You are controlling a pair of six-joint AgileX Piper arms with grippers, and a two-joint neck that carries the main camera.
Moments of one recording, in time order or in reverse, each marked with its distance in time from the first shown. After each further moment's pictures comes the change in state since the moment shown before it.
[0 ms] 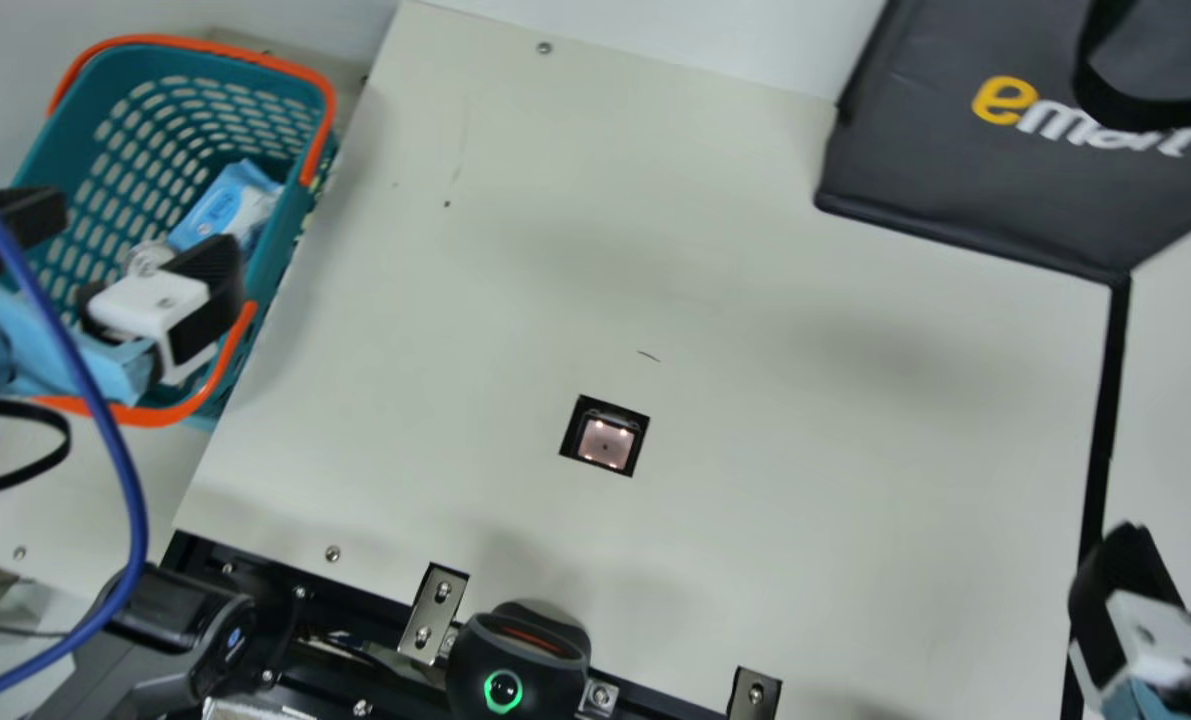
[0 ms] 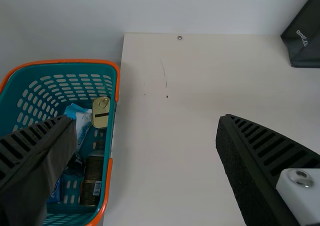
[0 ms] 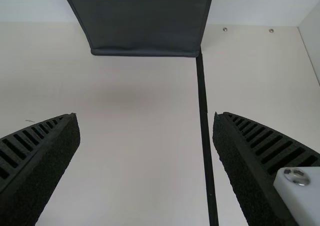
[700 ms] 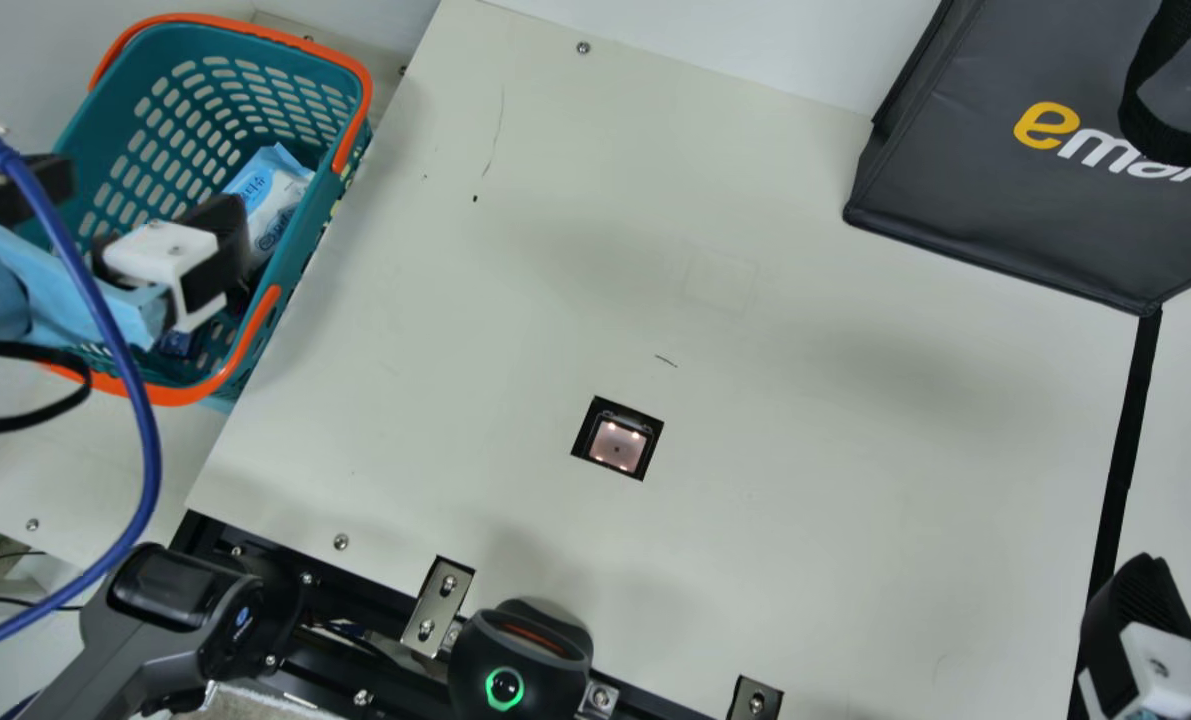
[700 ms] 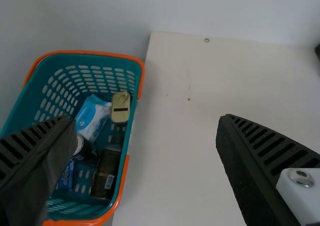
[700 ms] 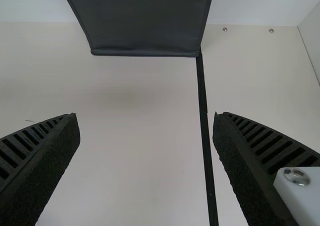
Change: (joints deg) left arm 5.5 0.9 0.6 3.6 -1.2 -4.1; right arm 0.0 0.0 0.0 0.0 -0.1 0.0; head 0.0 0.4
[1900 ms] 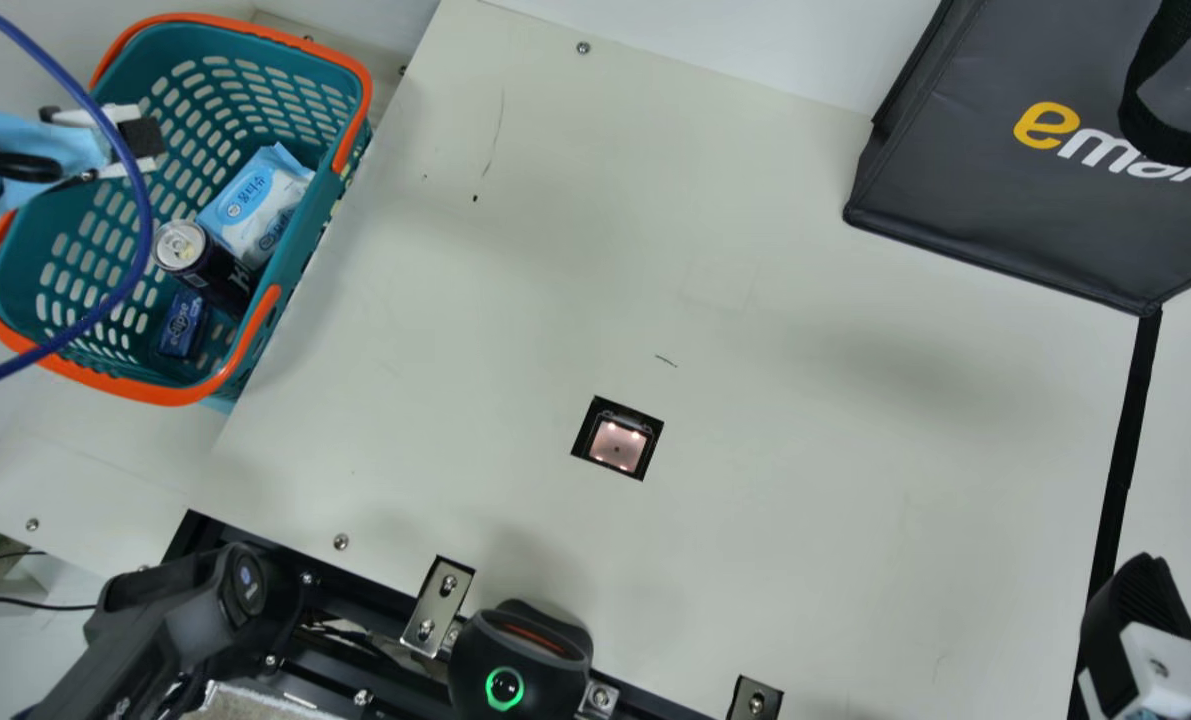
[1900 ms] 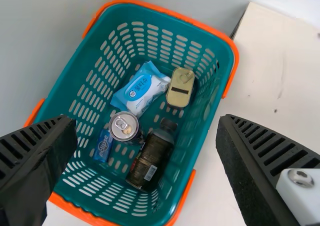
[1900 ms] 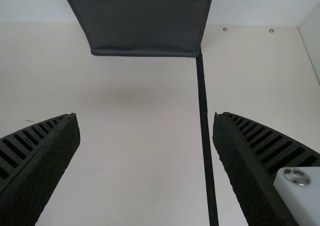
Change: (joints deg) left arm 32.1 19.9 1.7 -13.1 -8.0 19.2; right arm 0.0 0.0 0.0 0.0 0.0 0.0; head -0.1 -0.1
